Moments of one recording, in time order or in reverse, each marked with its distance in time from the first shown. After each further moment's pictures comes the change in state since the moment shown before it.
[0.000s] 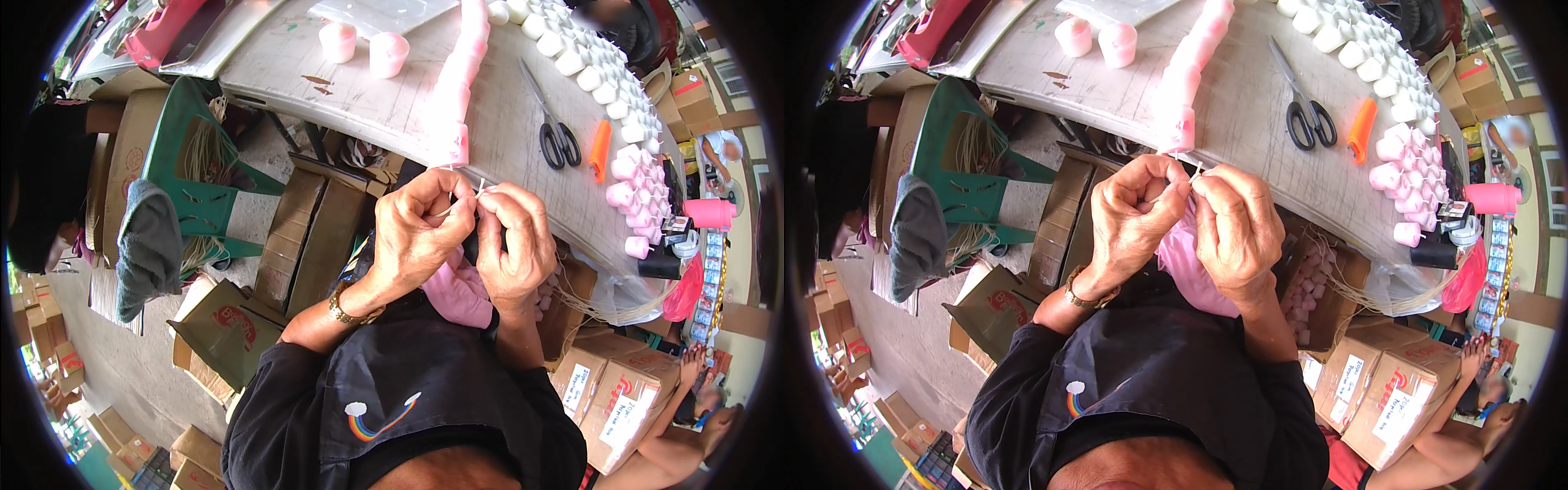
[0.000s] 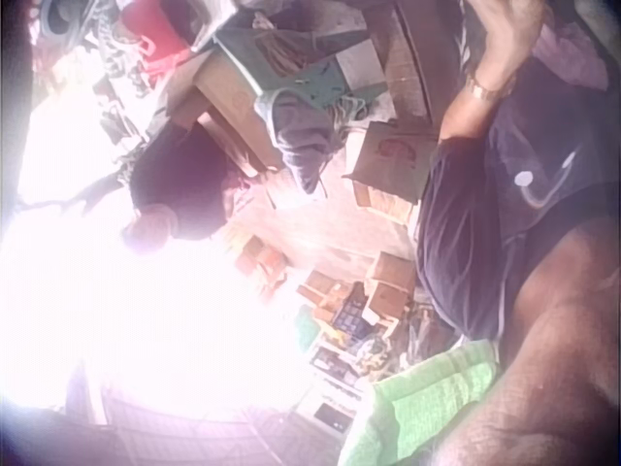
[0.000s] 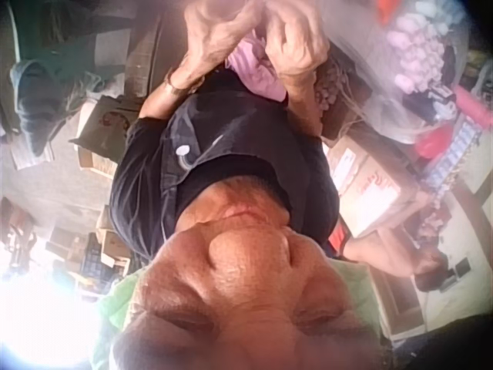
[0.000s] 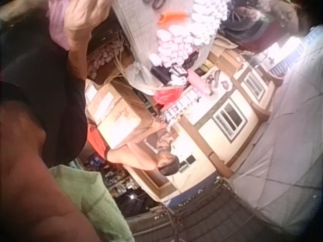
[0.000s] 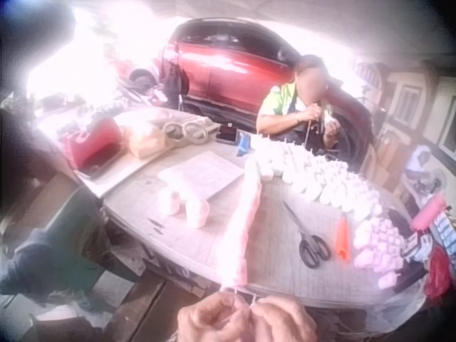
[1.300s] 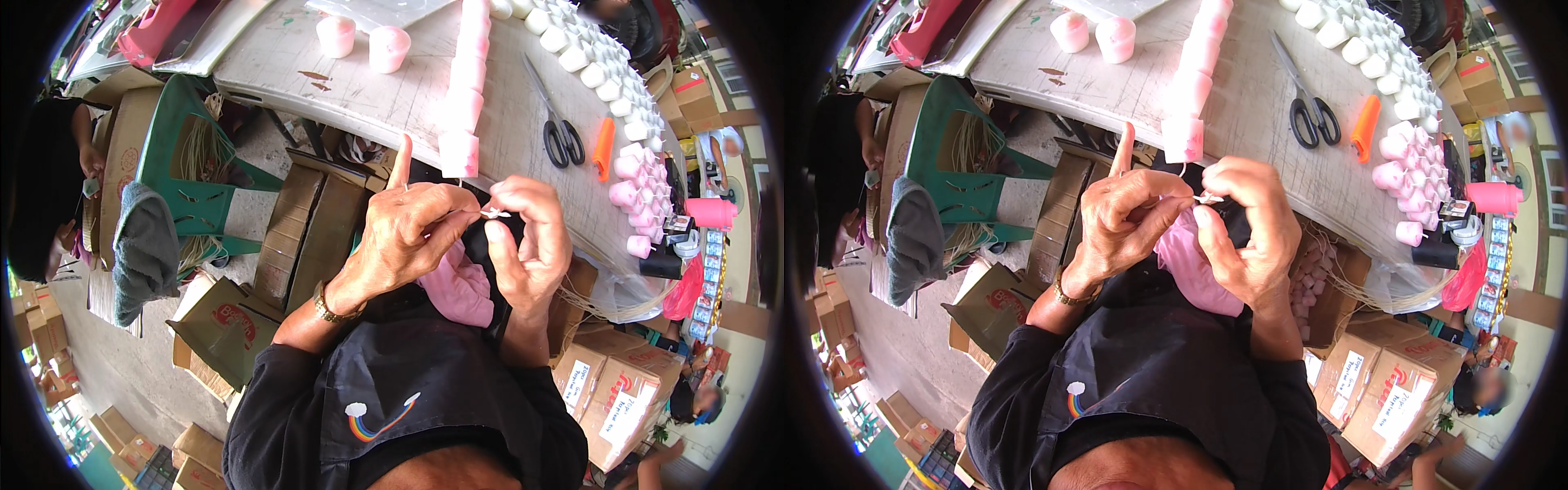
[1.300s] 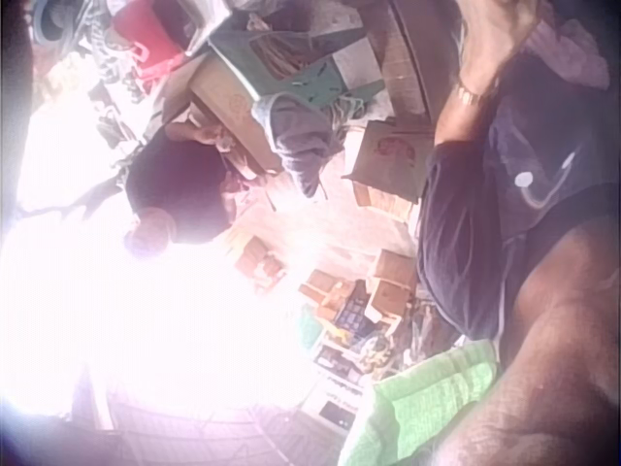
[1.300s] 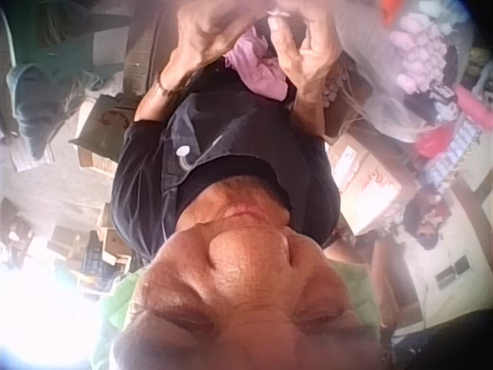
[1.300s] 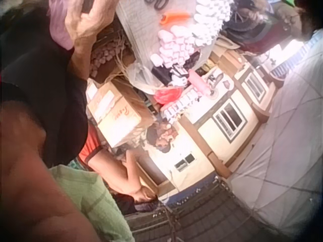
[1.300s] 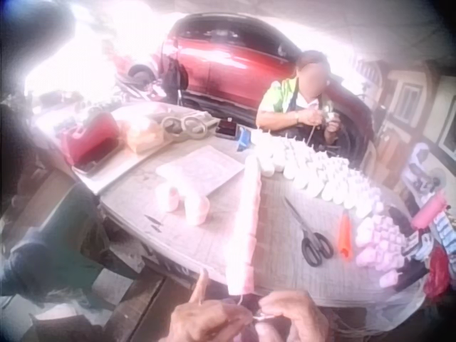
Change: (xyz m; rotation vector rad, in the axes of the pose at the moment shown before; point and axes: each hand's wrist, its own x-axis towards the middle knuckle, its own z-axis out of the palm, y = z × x) left_hand 0.014 -0.010 -0.024 0.439 -0.147 0.608; right_hand 0.004 0.002 -0.012 0.490 -0.096 0.296
